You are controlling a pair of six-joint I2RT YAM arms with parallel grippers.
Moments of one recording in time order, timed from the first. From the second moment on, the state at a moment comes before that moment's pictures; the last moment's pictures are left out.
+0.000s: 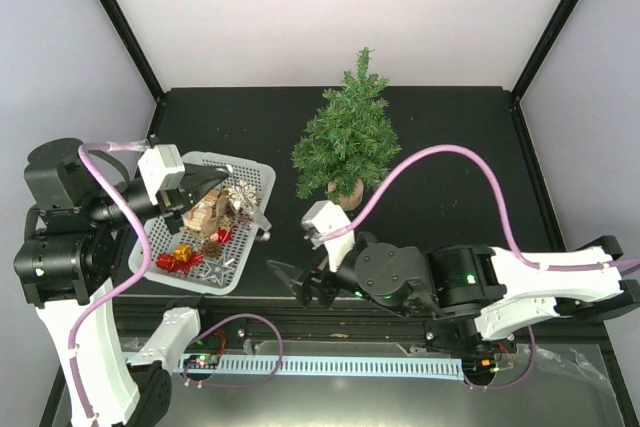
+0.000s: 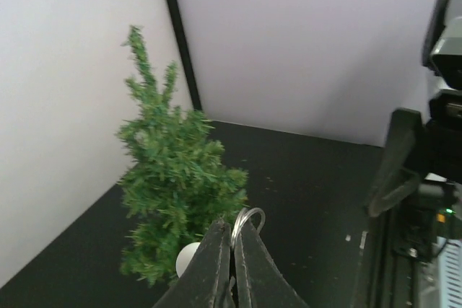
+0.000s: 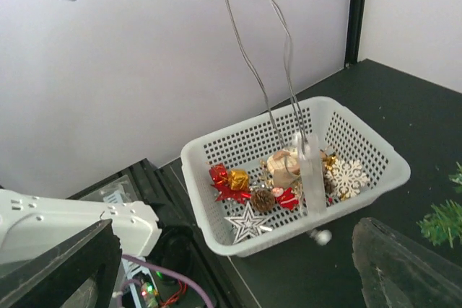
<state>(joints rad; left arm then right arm) 0.13 0.90 1.72 -1.17 1.16 0.45 1.68 1.19 1.44 -0.56 0.59 0.38</state>
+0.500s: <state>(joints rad) -0.03 0.84 1.65 -1.18 1.16 0.45 1.66 1.38 1.51 -0.55 0.65 0.32</state>
